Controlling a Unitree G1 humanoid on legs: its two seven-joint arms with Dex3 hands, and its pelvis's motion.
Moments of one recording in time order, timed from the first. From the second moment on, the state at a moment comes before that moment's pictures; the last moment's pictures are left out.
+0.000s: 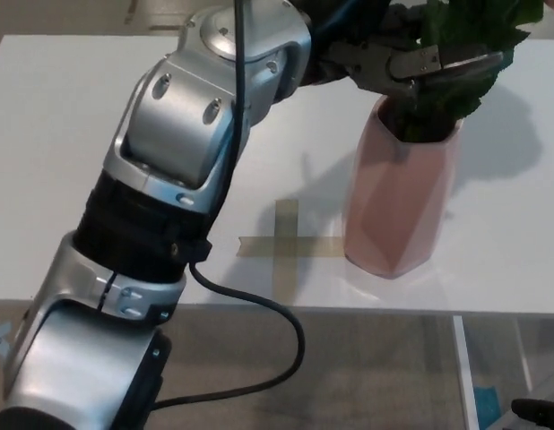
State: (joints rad) left_arm -1.09 0.14 -0.19 0.12 -0.16 0.78 -0.43; right_arm -0.29 -0.29 -0.18 1.25 -0.03 -0.17 -0.04
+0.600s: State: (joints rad) left_arm -1.04 0.33 0.12 -0.24 -0.39 0.99 -0.58; right_arm -0.28 -0.29 -0.18 1.25 -0.03 -0.17 -0.05
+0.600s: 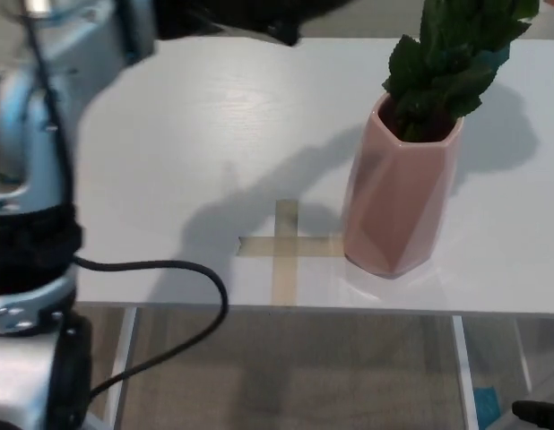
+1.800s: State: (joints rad) left_arm 0.27 0.37 0.67 -0.57 -0.58 0.75 -0.84; right_arm -0.24 -0.29 -0.18 1.26 -0.03 -0.17 -0.05
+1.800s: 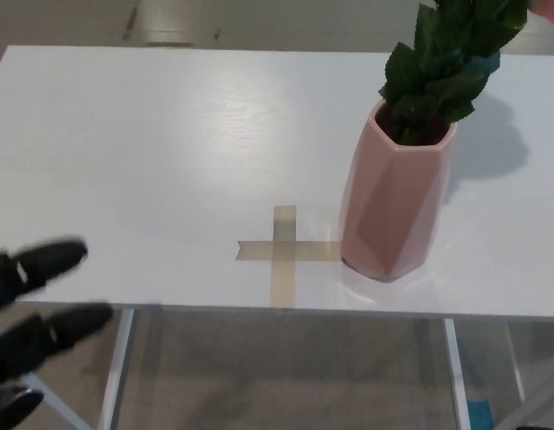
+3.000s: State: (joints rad) left_arm 0.05 0.42 0.32 0.88 -0.22 0.27 -0.43; right_arm -0.21 -0.29 -0.16 1.27 -0.03 -0.17 -0.05
